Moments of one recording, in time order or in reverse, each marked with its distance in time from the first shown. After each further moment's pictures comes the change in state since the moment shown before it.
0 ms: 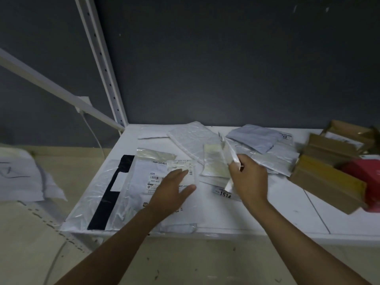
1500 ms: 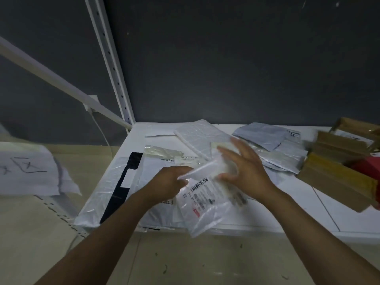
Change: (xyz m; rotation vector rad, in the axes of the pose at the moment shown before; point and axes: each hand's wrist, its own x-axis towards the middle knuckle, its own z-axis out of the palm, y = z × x) left_hand -0.003 -0.002 -0.047 -0.076 -0.089 0.087; right_hand 0.014 -0.009 -0.005 -0.230 -0.484 -0.291
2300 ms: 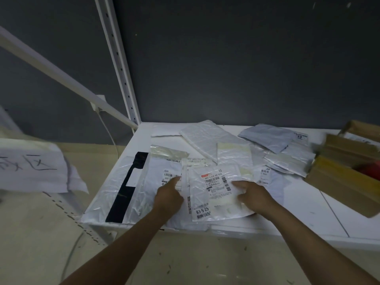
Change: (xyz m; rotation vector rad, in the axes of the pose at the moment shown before) left_hand -0.003 -0.047 0.054 -0.075 0.227 -0.394; right_hand -0.018 0.037 0.048 0.175 -0.355 0.392
